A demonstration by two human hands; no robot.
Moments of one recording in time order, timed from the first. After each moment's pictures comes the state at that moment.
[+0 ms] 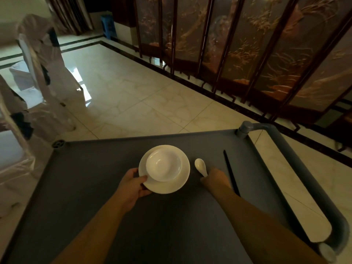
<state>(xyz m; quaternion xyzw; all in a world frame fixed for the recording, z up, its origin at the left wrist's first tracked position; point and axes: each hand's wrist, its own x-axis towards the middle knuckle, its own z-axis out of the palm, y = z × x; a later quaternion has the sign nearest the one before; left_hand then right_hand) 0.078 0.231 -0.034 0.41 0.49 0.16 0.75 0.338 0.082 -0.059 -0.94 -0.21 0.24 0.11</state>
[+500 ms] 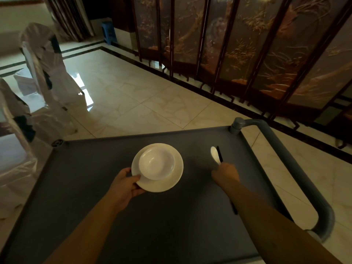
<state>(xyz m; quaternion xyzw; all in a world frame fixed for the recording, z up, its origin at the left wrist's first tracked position) 0.067 0.206 -0.020 0.42 0.50 0.18 0.74 0.378 0.036 -0.036 -0.94 -0.23 0.21 0.11</state>
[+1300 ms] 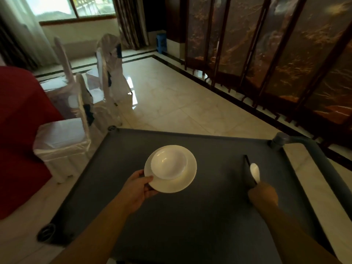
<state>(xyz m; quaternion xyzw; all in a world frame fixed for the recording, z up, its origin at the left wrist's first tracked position) -0.008 0.168 0.002 0.33 0.52 0.28 0.74 0.373 0.009 -0.053 -0.95 -0.18 0.21 0.15</state>
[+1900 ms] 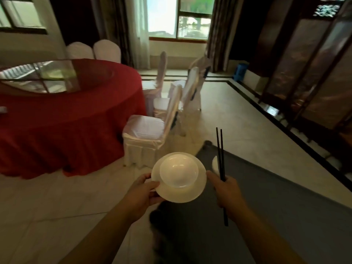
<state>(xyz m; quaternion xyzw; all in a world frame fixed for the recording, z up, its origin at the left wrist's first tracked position) -0.316 0.182 0.042 0.25 0.52 0.45 0.68 -0.049 0.185 0.077 -0.67 -0.39 0.48 0.41</state>
